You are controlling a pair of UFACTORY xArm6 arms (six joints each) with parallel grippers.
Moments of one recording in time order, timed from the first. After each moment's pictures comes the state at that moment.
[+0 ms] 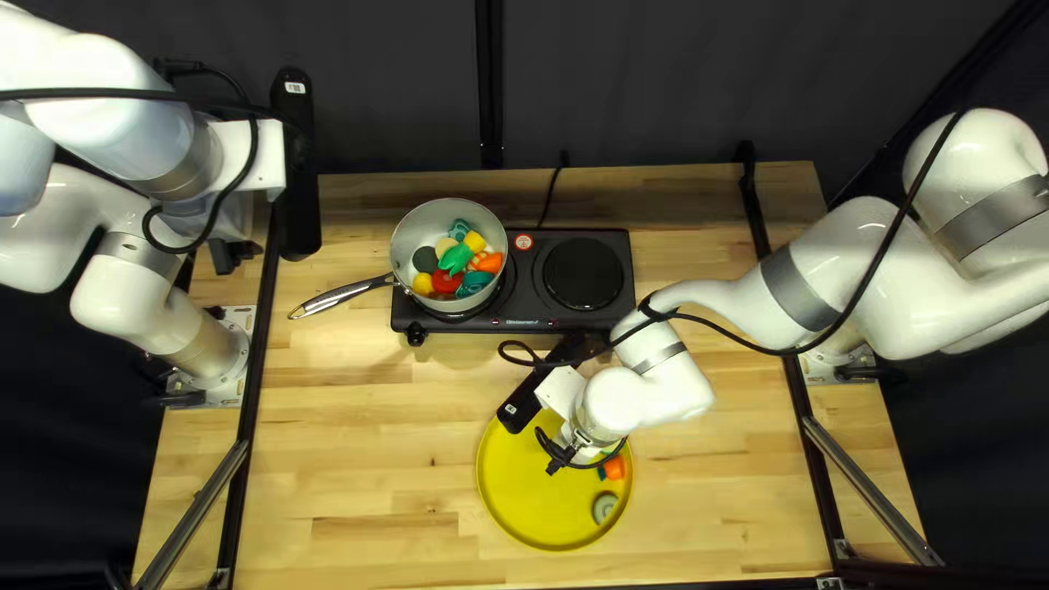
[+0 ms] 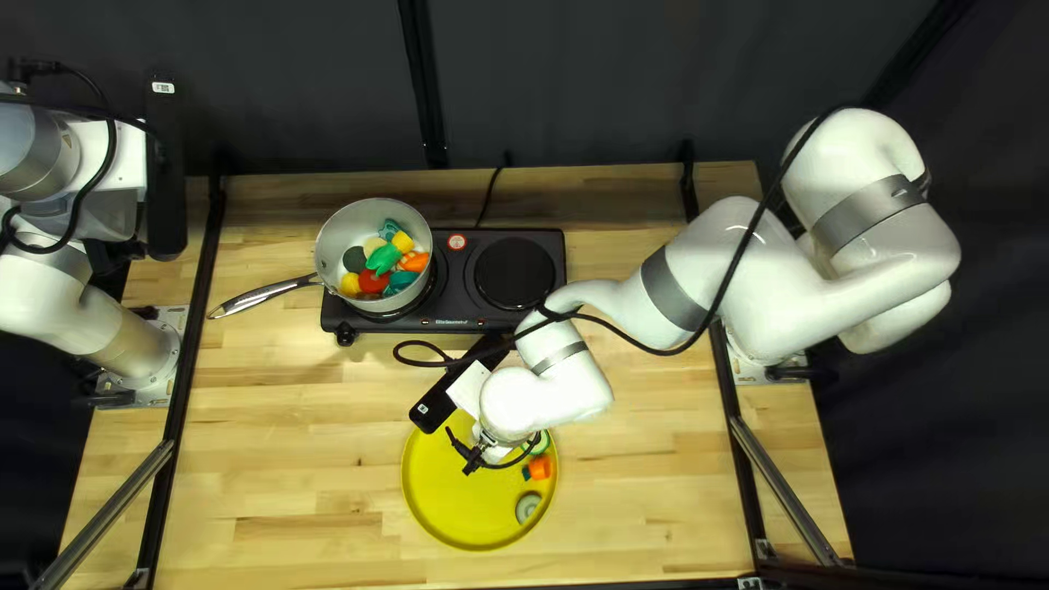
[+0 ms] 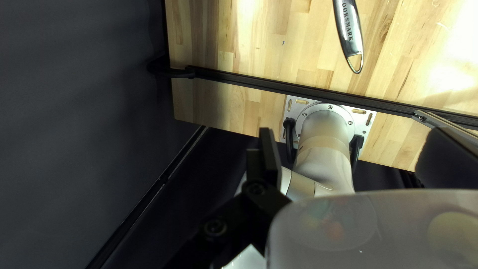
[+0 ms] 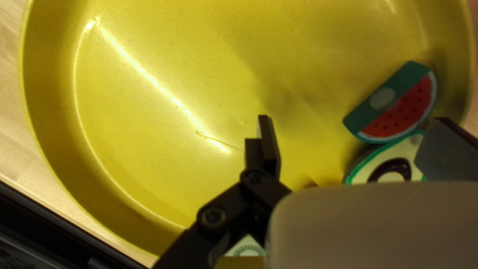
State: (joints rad) left arm -0.25 -0.73 -1.08 0.28 1.94 -0.24; right arm 0.38 0.32 -0.95 -0.10 0.60 1.20
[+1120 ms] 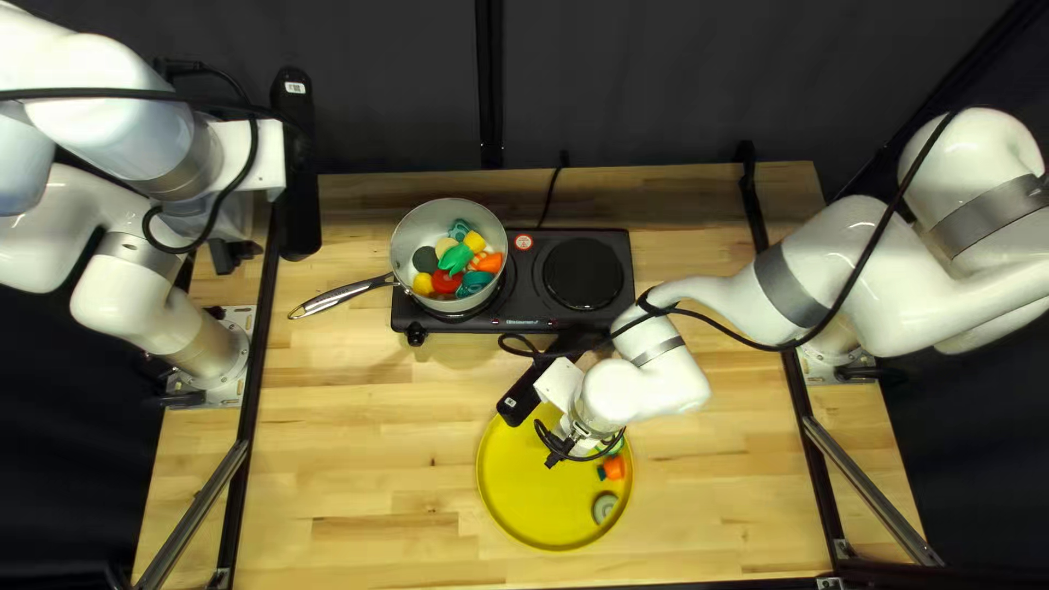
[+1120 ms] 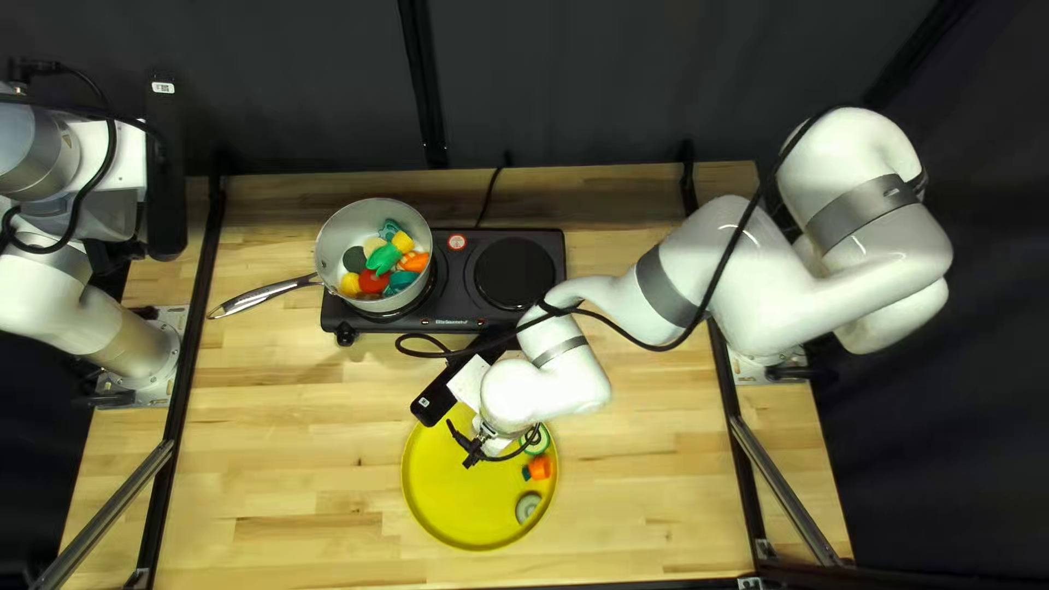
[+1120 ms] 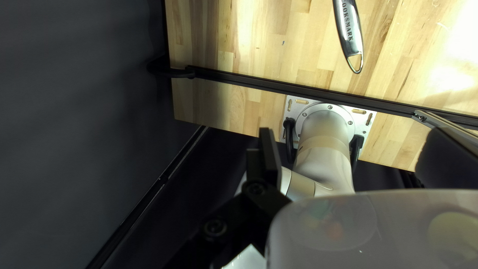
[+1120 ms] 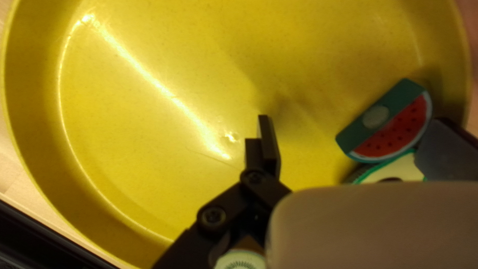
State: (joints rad) left arm -0.25 -0.73 -1.08 0.28 1.94 -0.24; right arm 0.35 0.34 -0.93 -0.08 0.54 1.16
